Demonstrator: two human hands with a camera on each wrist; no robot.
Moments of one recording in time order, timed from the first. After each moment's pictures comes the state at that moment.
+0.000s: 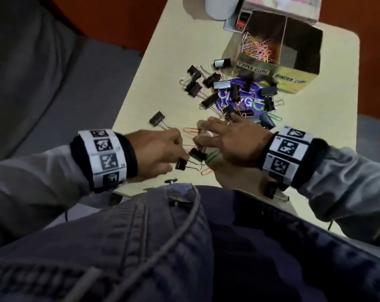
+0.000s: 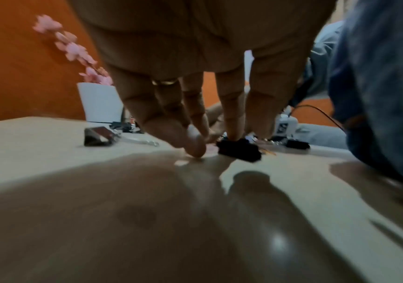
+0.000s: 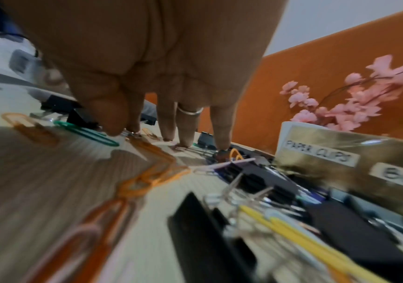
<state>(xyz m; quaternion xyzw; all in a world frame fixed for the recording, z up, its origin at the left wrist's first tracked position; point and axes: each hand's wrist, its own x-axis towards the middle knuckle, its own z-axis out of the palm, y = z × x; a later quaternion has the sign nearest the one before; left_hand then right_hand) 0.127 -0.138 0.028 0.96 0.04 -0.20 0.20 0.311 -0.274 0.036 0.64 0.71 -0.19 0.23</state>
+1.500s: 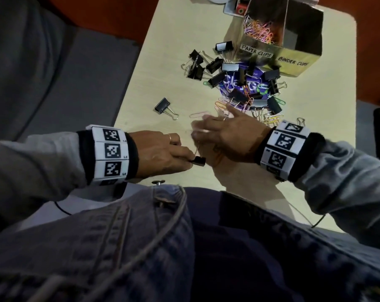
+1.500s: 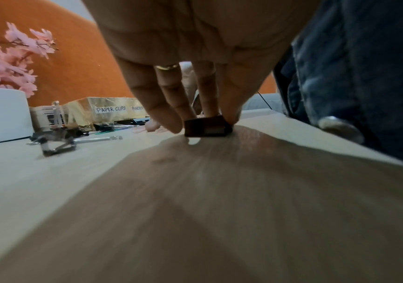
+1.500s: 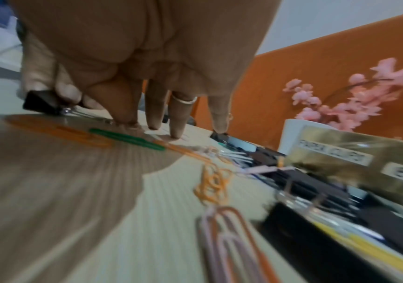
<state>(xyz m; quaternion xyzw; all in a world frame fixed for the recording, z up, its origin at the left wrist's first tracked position) 0.101 -0.127 -0.007 0.96 -0.28 -0.03 0.07 0.281 -0.278 0.034 0.64 0.72 -0.19 0.20</state>
